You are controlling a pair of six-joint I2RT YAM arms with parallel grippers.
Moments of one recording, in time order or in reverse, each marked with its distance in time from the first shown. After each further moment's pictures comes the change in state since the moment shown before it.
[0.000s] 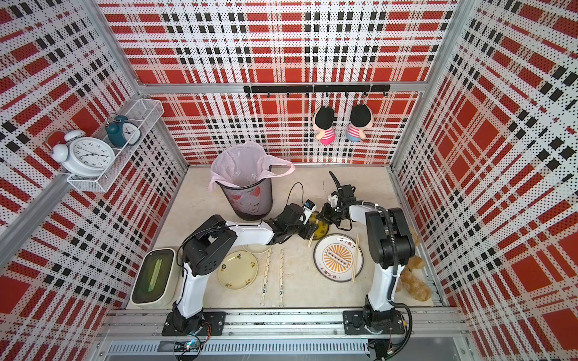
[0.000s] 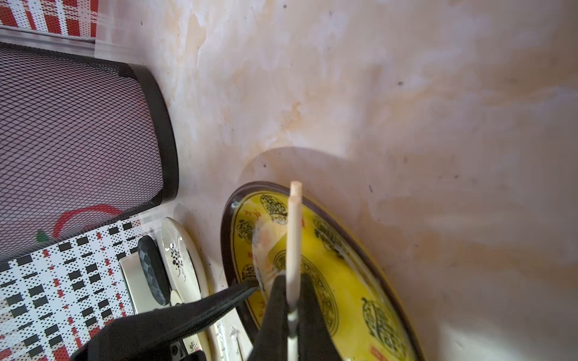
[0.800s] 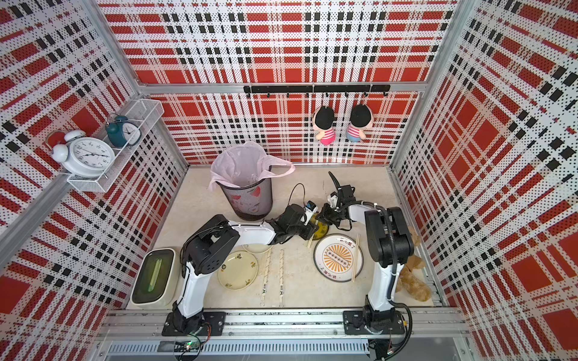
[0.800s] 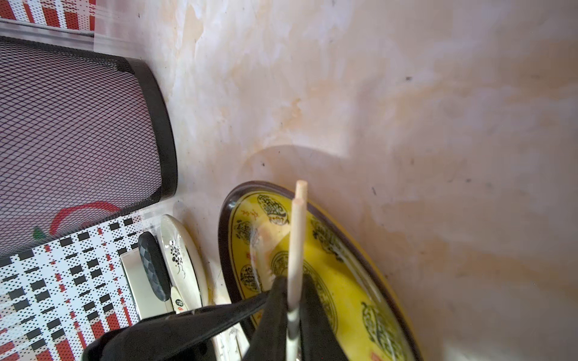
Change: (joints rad) left arm 0.000 0.025 0.014 -0.007 0.023 0.000; right arm 0.000 0.013 0.008 0.000 -0.014 -0.012
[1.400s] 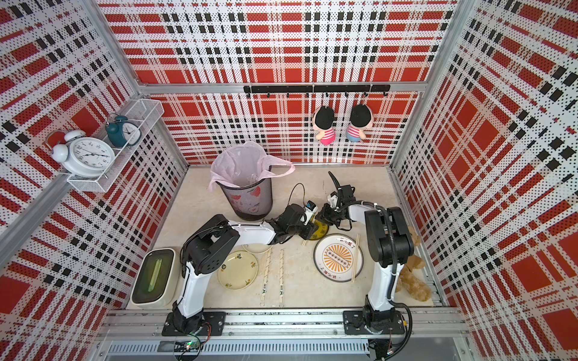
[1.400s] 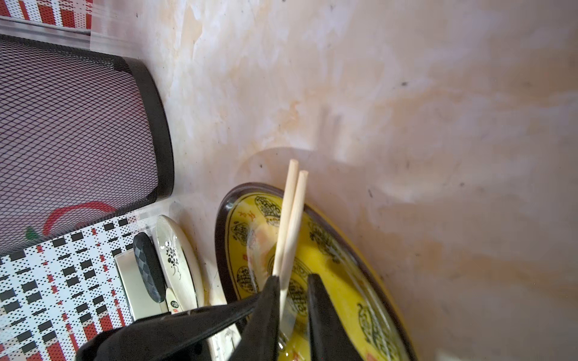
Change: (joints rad) left arm 0.000 0.000 0.001 -0.001 0.000 -0.002; right arm 0.000 0.000 0.000 -0.001 0.011 -0.013
